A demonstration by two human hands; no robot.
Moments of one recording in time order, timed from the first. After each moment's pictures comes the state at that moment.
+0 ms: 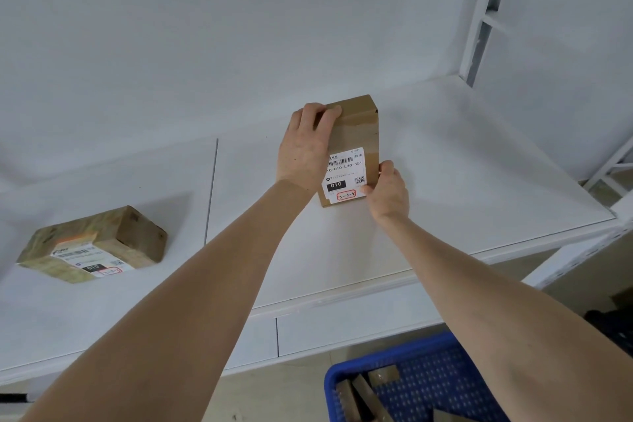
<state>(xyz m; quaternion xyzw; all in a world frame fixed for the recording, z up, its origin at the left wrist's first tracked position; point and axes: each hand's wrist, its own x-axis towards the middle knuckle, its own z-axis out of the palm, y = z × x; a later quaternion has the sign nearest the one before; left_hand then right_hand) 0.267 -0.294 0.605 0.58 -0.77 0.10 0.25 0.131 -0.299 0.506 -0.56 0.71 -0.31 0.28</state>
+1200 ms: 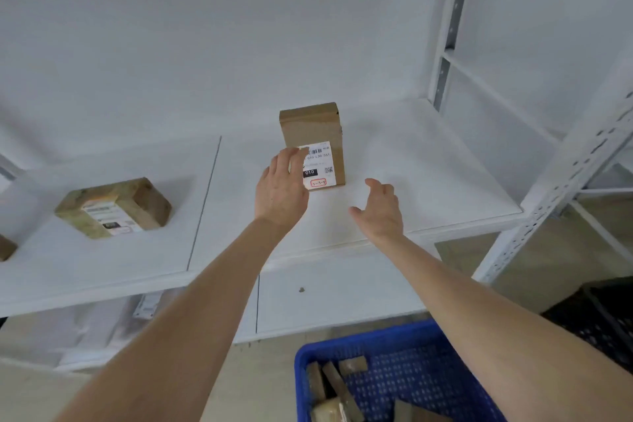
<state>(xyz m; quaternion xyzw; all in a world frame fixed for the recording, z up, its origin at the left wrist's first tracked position) 0.234 -0.168 0.610 0.65 -0.73 0.09 0.20 0.066 -0.186 0.553 -0.62 0.69 -0.24 0.28</state>
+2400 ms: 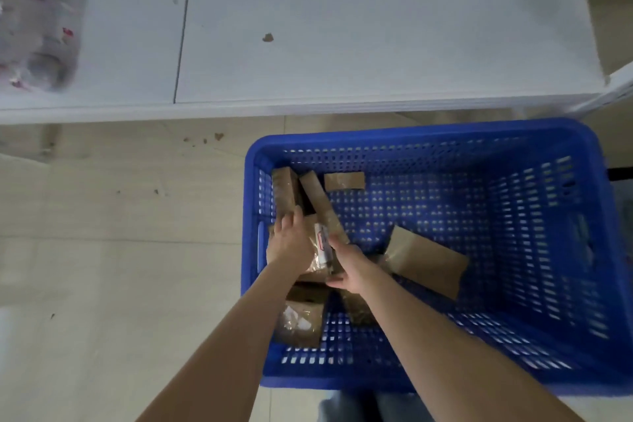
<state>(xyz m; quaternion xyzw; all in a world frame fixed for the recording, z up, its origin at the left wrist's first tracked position) 0.198 0.055 -0.030 0.79 -0.47 -0.37 -0.12 0.088 0.043 -0.056 -0.07 0.66 0.00 0.75</state>
